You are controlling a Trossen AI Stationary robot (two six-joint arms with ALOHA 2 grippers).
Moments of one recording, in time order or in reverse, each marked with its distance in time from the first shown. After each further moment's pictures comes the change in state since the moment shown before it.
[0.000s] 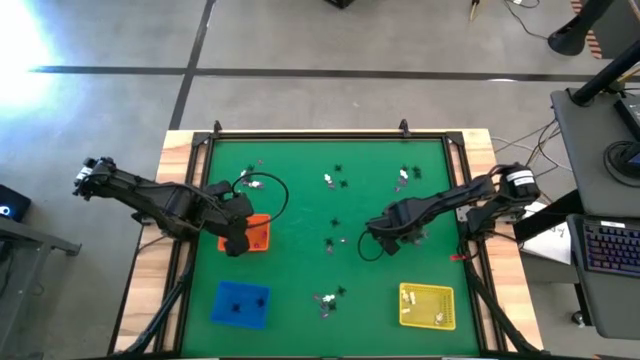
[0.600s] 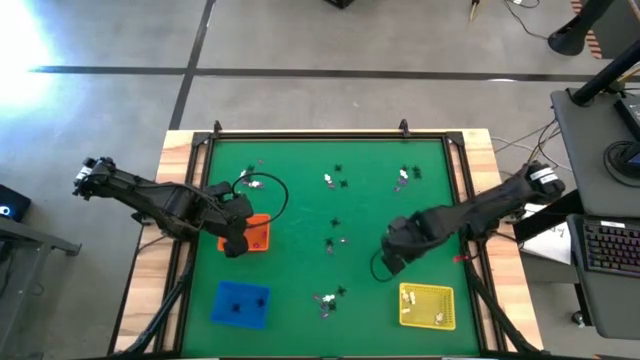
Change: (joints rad) left arm -0.003 -0.005 0.000 0.000 0.024 0.009; right arm 0.243 -0.187 0.095 0.001 -0.160 0.297
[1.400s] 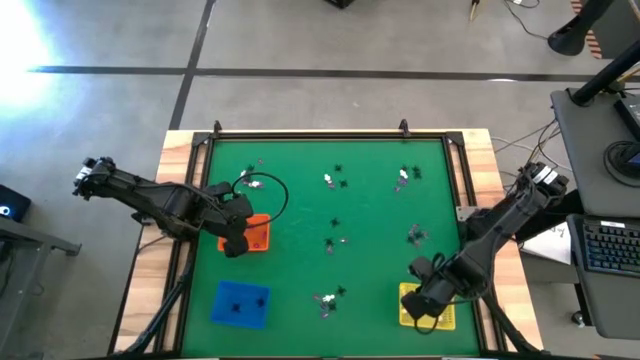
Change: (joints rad) left arm 0.000 0.000 0.000 0.006 -0.001 0.003; right arm 0.416 -0.013 -0.006 0.188 -0.019 0.449
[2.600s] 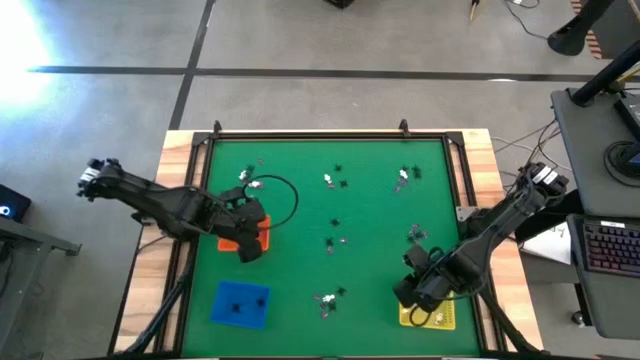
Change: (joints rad) left arm 0.001 0.080 0.000 0.209 -0.011 0.007; right arm -0.044 0.000 -0.020 -0.008 0.274 -0.082
